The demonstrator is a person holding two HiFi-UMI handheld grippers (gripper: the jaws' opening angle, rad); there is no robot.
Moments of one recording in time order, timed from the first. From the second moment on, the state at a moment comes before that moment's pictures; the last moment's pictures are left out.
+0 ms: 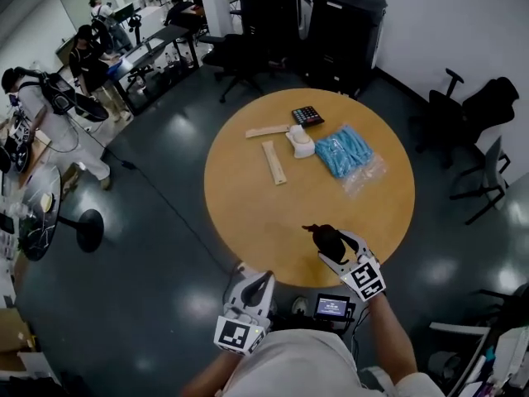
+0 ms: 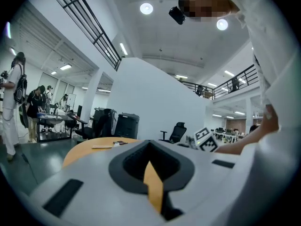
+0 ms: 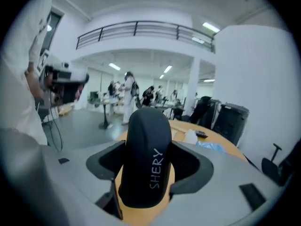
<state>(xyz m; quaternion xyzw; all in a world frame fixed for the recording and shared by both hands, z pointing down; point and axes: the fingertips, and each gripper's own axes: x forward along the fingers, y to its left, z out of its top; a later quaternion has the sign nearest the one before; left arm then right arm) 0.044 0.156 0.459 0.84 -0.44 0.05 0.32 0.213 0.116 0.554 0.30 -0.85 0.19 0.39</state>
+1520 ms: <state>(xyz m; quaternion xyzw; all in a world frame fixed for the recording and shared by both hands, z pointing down) 0.087 0.136 0.447 0.86 -0.40 0.02 0.32 0.263 0.132 0.381 0.55 -0.80 0.16 0.14</state>
